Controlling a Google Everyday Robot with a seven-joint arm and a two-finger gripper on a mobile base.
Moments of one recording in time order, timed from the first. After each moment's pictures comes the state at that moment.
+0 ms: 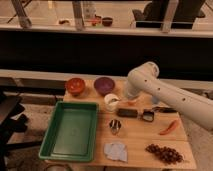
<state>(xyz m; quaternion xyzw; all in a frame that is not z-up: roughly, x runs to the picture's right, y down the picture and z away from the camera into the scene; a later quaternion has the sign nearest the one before) 0.117 0.048 0.786 -0.19 -0.11 -0.11 0.97</state>
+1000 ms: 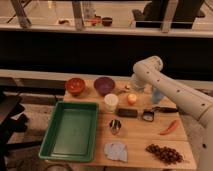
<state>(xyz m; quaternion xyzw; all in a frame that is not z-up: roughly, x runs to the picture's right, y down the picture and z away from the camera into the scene) 0.181 0.002 0.851 -0.19 -0.06 -0.08 0.98</state>
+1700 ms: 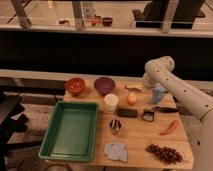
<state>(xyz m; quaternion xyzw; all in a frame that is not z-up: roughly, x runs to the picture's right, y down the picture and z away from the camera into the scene) 0.264 -0.003 0.876 -0.19 -0.01 -0.01 0.98</state>
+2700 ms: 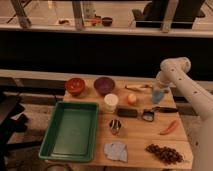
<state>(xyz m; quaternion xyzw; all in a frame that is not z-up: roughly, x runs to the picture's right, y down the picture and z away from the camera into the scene) 0.343 -0.007 0.885 -0.18 0.01 0.06 0.98</state>
